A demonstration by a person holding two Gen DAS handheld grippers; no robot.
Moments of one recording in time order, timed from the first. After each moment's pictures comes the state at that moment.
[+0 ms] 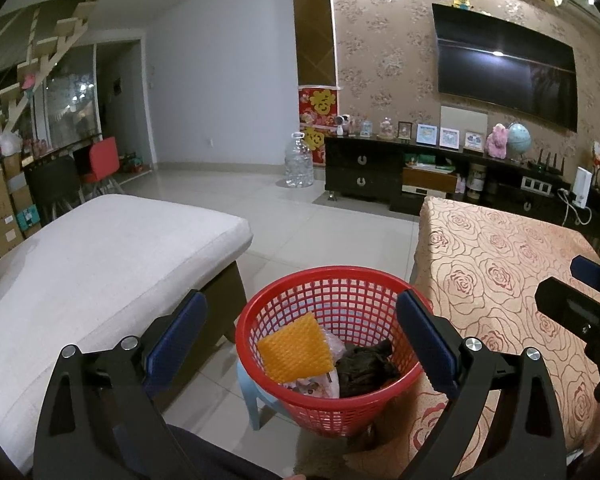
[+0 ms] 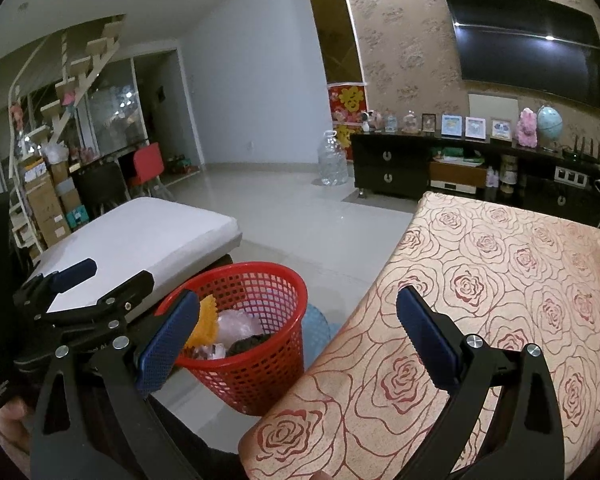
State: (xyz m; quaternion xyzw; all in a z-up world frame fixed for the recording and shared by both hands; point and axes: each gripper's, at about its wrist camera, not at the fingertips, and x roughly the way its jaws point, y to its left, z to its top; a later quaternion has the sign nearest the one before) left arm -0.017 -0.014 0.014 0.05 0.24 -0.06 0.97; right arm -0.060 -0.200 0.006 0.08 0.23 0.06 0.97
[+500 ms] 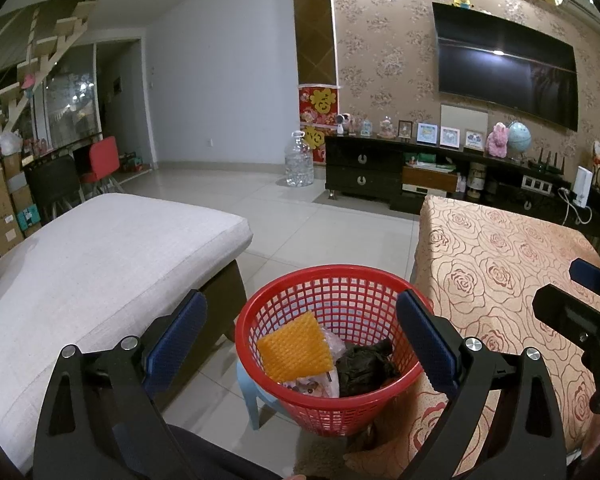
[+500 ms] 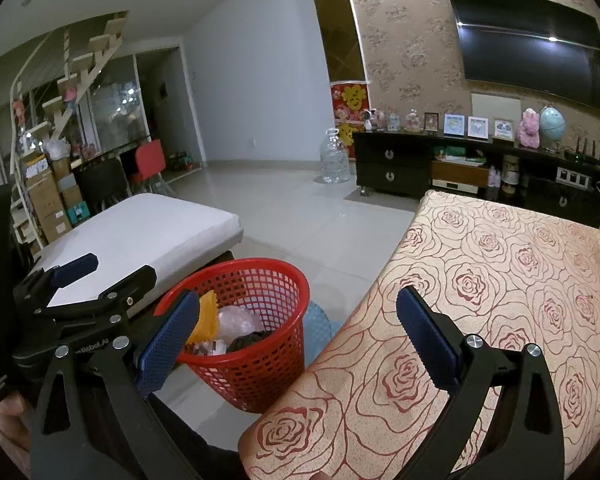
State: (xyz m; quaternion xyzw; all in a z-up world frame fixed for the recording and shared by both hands) left arm -0.016 -0.014 0.013 0.05 0.24 -0.06 0.97; right arm -0.061 -0.198 0.003 0.07 0.23 0.06 0.97
